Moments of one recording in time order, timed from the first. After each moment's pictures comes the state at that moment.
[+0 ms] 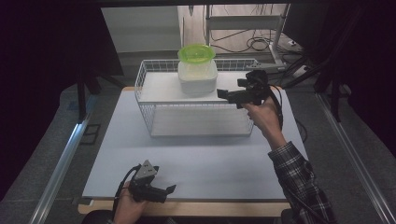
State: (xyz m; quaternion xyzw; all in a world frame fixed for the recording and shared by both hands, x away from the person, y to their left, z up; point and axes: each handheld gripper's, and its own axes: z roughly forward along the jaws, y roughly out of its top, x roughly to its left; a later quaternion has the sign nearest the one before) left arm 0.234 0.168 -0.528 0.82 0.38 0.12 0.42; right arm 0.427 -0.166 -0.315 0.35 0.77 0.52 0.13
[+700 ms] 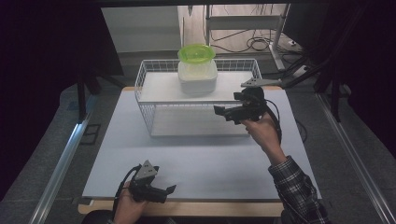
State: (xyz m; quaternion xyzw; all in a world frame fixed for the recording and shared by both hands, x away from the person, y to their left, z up) left arm 0.234 0.167 -0.528 0.82 0.38 0.12 0.41; right arm 0.396 -0.160 -0.340 0.33 0.78 0.51 0.13
